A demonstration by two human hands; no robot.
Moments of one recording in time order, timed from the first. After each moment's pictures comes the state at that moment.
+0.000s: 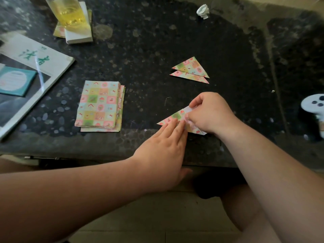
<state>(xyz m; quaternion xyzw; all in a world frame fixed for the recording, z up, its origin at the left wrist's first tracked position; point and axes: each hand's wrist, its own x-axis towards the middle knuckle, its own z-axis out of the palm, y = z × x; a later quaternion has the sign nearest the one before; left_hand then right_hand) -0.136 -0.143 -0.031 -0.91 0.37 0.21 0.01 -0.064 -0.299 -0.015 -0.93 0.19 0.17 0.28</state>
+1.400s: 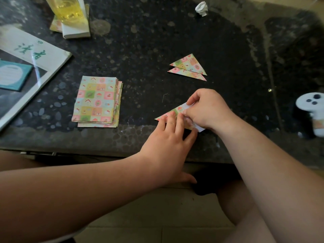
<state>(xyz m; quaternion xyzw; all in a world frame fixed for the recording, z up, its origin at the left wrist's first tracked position) -0.139 -0.163 -0.043 -0.92 0.37 0.14 0.02 -0.066 -0.299 -0.009 -0.93 0.17 0.17 0.26</state>
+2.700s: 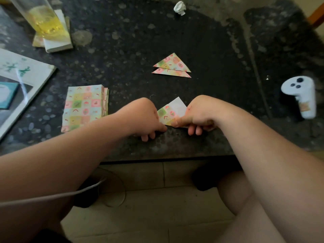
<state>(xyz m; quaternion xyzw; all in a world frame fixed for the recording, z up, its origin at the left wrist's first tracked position) -0.061 -0.153 -0.004 -0.90 0.09 0.39 -0.18 -0.068 -0.329 -0.004 -0.87 0.17 0.41 0.23</state>
